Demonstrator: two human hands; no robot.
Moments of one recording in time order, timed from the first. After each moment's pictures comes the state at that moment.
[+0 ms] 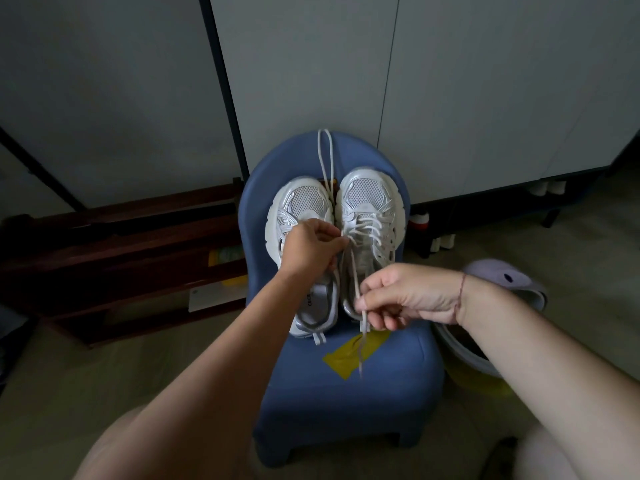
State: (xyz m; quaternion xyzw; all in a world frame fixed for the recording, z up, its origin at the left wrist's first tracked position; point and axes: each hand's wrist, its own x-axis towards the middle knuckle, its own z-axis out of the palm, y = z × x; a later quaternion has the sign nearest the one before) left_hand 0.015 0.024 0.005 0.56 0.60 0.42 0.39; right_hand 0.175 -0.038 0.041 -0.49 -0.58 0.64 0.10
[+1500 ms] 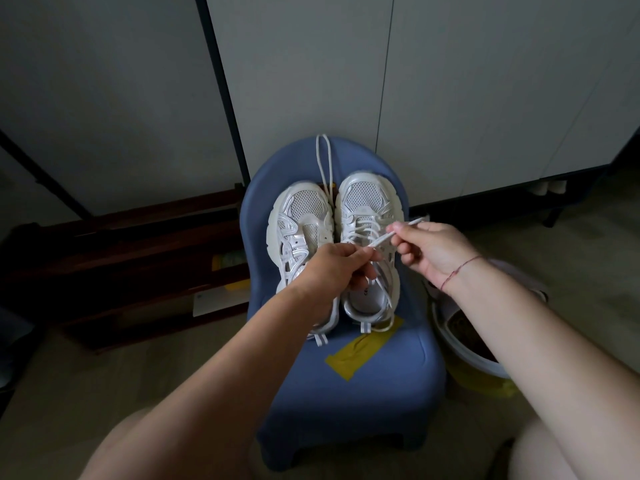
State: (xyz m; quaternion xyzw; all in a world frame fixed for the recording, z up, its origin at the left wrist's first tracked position) left_hand 0.038 -0.020 0.028 0.51 0.49 0.36 0.61; right_hand 0.192 -0.003 0.038 -0.53 -0.35 0.57 0.52
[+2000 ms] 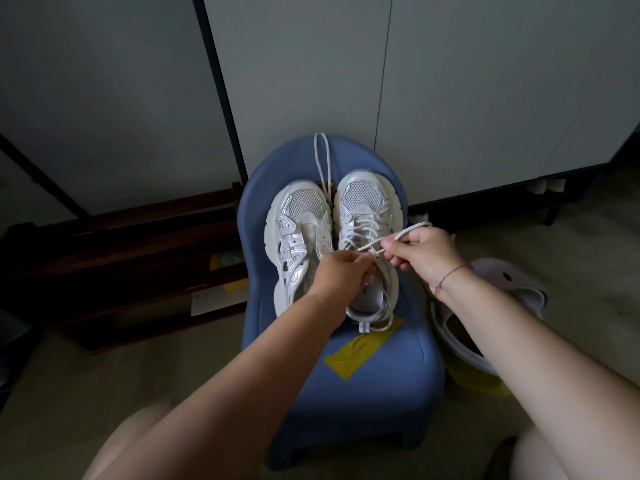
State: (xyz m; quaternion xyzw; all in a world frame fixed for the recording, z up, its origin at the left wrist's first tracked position) left_hand 0.058 -0.015 0.006 0.44 0.56 0.40 0.57; right_hand 0.193 0.001 0.014 -0.61 -0.49 0.43 0.45
